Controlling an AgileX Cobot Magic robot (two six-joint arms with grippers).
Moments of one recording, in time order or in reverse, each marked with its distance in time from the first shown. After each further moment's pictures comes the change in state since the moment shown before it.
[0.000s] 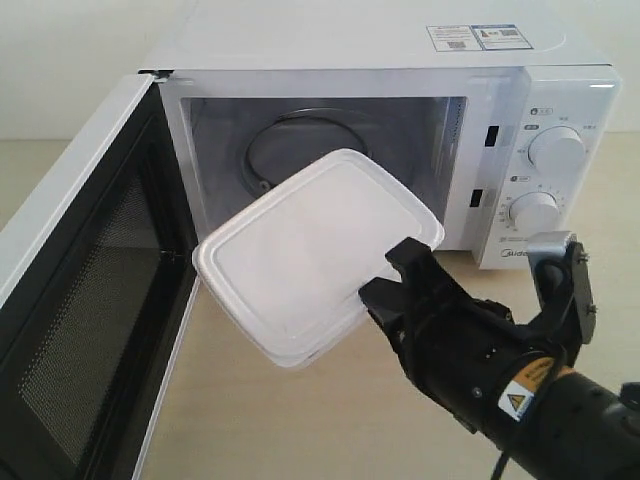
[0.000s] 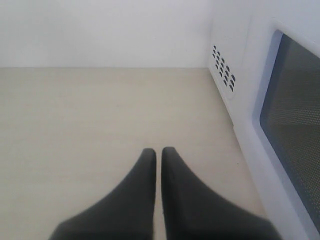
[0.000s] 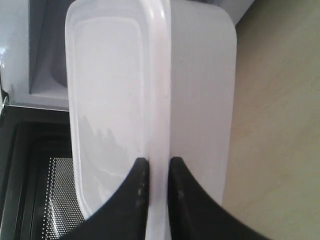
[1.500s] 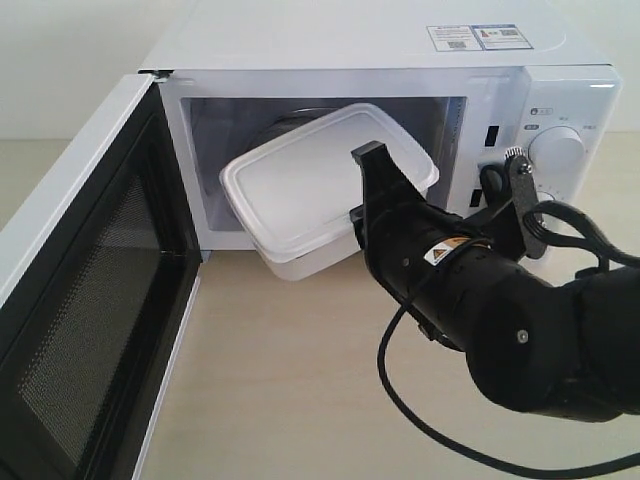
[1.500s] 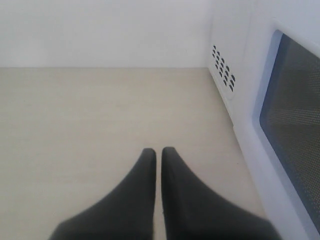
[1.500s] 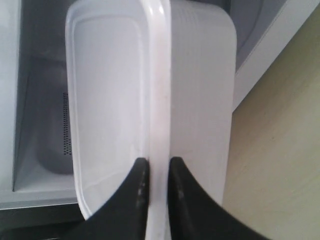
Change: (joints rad) left arm 0.000 0.000 0.000 0.000 0.000 0.000; right arm -0.150 0.119 -0.322 0.253 0.198 -0.257
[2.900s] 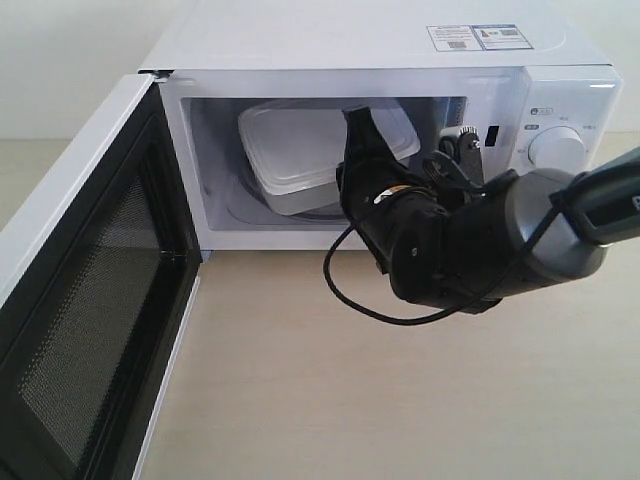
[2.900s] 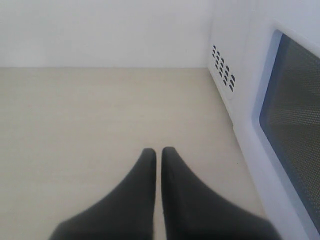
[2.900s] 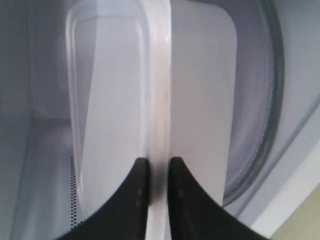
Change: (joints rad) left arm 0.000 0.000 0.000 0.000 0.000 0.000; right arm -0.174 0.319 -0.302 -0.172 -0.040 0.218
